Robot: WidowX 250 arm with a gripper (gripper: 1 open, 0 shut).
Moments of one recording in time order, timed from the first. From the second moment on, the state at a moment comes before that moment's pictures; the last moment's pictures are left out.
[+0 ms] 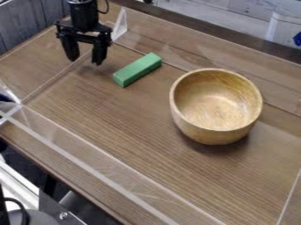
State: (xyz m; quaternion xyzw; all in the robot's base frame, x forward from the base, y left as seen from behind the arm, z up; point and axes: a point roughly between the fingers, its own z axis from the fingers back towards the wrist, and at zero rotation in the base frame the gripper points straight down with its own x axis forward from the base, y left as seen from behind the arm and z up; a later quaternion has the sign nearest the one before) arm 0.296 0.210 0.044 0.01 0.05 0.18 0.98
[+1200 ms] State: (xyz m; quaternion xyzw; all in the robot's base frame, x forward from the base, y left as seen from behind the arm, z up) arm 0.296 0.208 0.043 0.01 0.05 0.20 0.98
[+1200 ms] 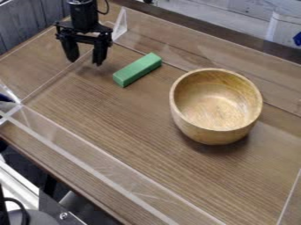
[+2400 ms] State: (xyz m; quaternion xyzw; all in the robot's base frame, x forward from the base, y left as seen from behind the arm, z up) arm 0.312 0.177 0.120 -0.01 -0.02 0.14 0.99
